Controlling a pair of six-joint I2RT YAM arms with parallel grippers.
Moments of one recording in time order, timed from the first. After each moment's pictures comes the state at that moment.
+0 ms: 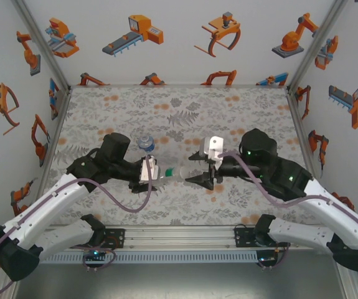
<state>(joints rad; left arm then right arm) -0.72 0.98 0.90 -0.71 0.70 0.85 0.97 0.93 1.16 -0.54 -0.49 -0.38</state>
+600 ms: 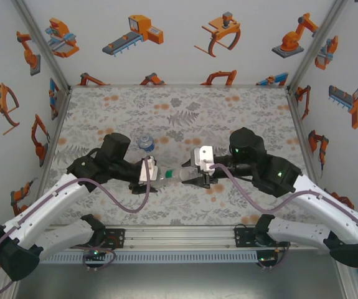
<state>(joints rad) -0.72 0.98 0.90 -0.71 0.73 0.85 0.97 0.97 1.15 -0.52 -0.57 -0.49</state>
